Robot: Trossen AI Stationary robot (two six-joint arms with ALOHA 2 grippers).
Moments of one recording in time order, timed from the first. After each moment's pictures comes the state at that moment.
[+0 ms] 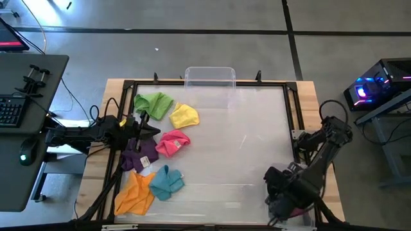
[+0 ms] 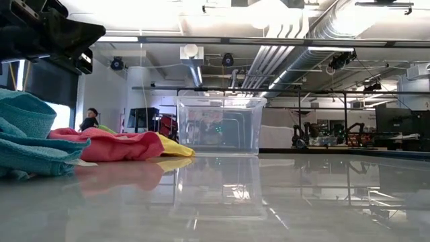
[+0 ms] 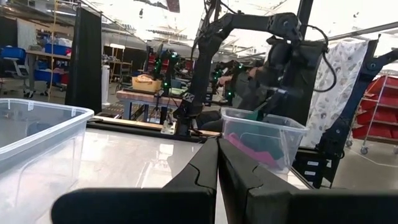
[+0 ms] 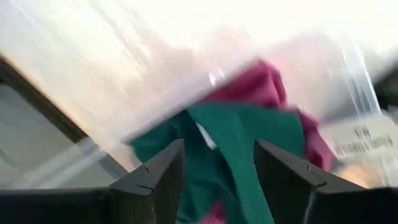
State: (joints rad) left arm 0.04 0.08 0.01 0.23 0.07 -0.15; right arm 0.88 1.71 1.65 -1.57 0.09 1.55
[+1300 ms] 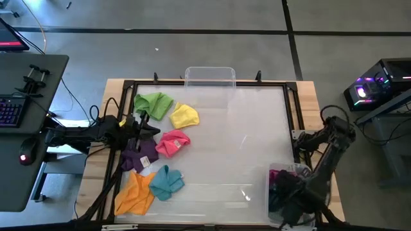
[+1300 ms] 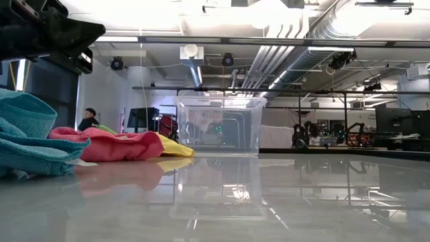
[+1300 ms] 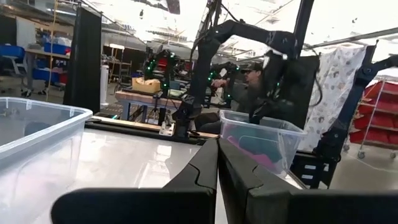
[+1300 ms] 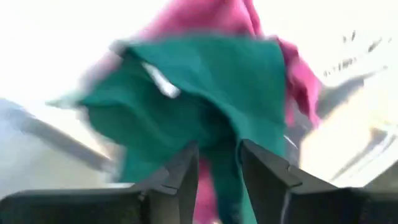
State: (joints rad) left arm 0.04 0.08 0.01 0.24 0.07 -0.17; right arm 0.99 1.68 1.52 -1.56 -0.03 1.78
